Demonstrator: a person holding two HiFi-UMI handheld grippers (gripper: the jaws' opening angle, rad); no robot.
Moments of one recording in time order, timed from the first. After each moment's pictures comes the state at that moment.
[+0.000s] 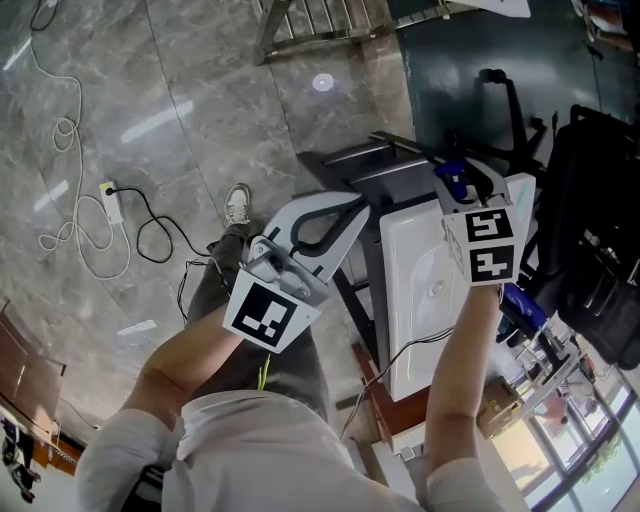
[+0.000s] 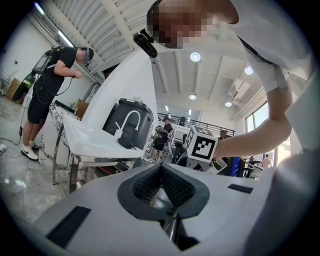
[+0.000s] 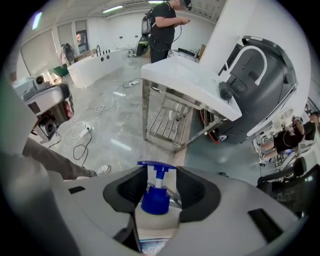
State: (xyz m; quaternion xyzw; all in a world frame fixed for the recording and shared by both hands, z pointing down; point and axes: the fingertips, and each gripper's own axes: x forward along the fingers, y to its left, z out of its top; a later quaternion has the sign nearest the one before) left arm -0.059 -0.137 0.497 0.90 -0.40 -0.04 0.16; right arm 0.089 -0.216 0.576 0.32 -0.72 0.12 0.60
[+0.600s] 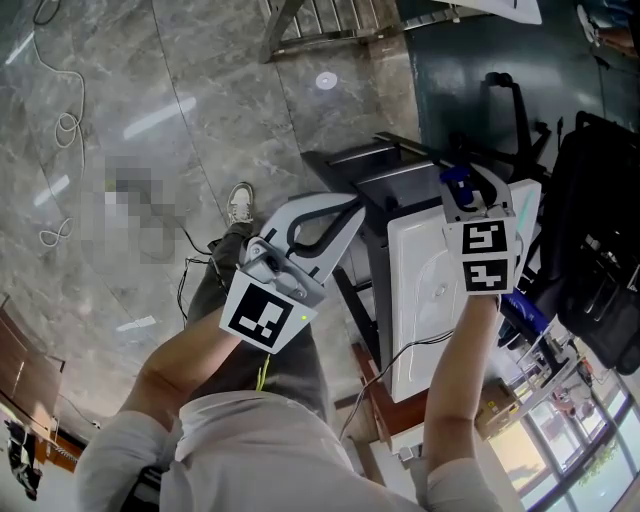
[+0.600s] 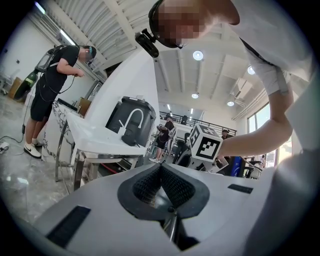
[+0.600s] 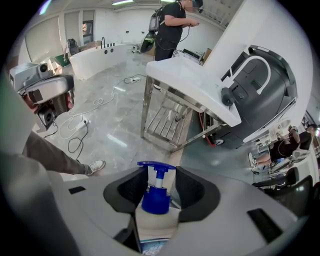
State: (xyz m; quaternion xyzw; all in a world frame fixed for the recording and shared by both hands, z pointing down) left arm -0.078 -0.135 0.510 0.90 -0.40 -0.03 0.17; right arm 0.081 -0.216 0.578 0.33 -0.71 0.08 0.62
